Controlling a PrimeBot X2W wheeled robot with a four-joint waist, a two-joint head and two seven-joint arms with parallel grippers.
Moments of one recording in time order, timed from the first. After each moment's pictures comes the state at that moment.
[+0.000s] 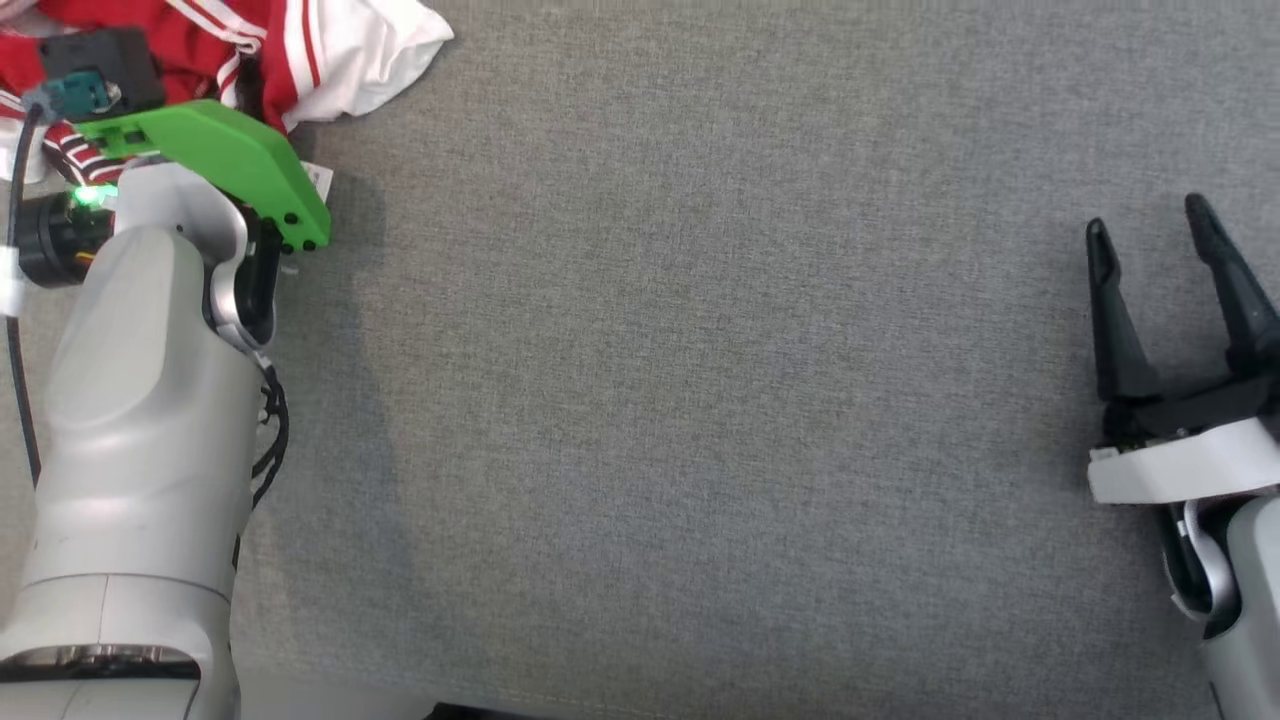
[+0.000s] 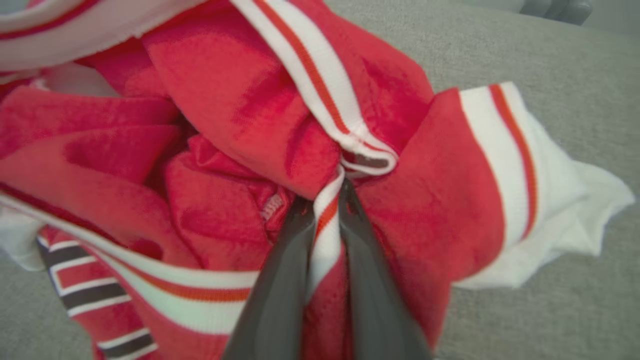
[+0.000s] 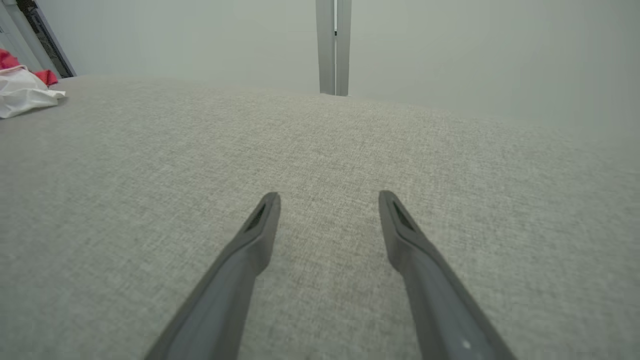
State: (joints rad) left arm -0.99 0.15 -0.15 0.89 -0.41 0.00 0.08; right arm -0.22 -0.32 0.02 0.01 0.18 0.13 -0.27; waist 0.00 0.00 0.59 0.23
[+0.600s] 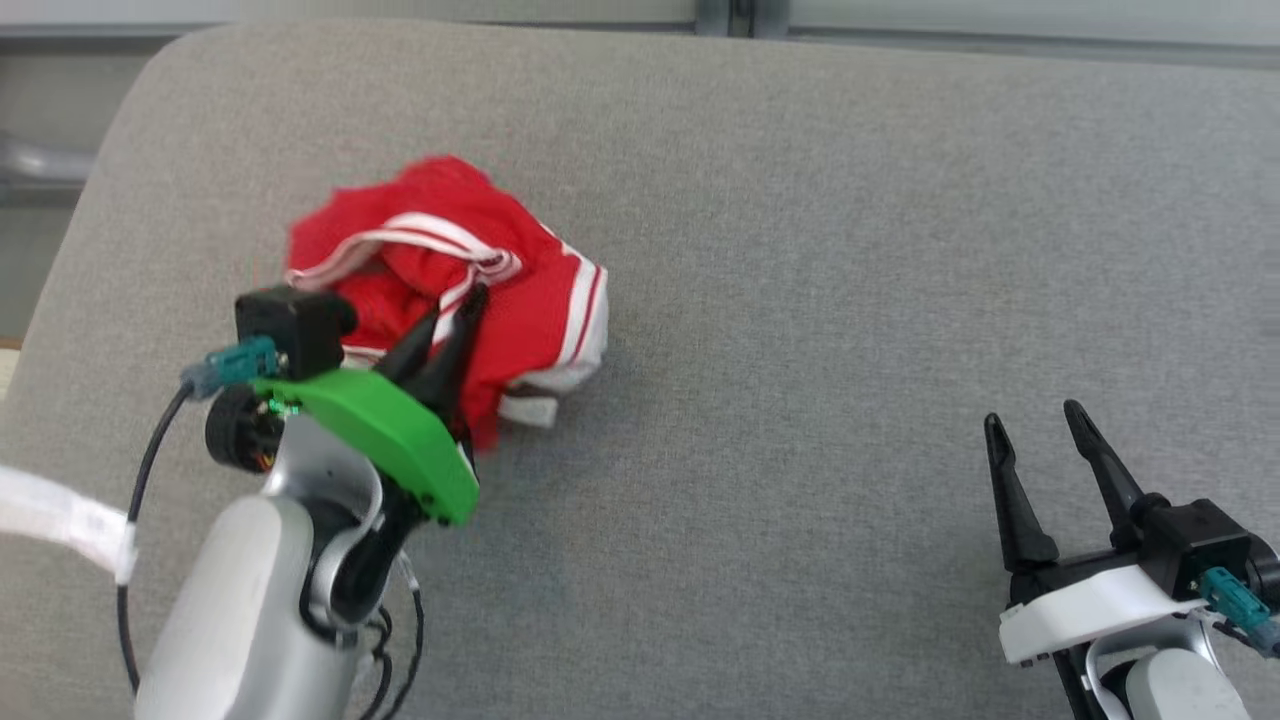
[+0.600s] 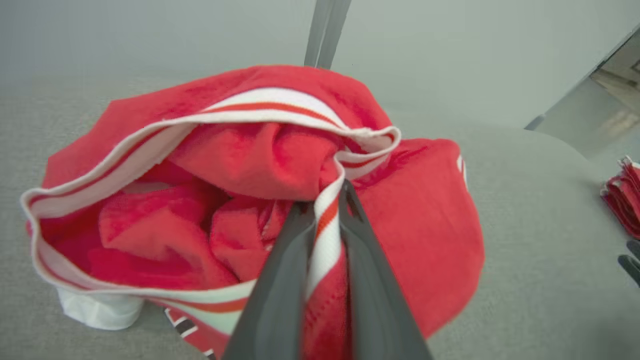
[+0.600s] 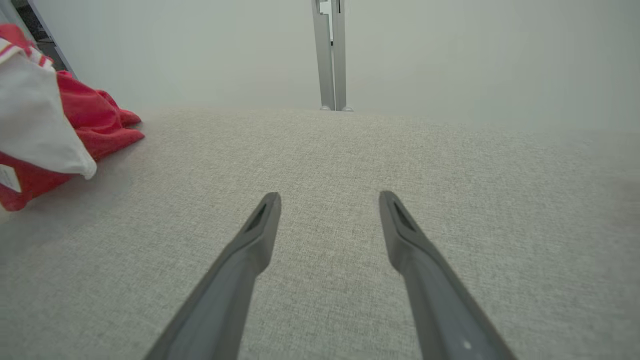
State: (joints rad) left arm -0.42 0.18 -0.29 0.16 -0.59 -0.12 0.25; right arm -0.02 -0.15 0.03 0.10 0.16 0.13 -0.26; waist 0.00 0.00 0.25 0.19
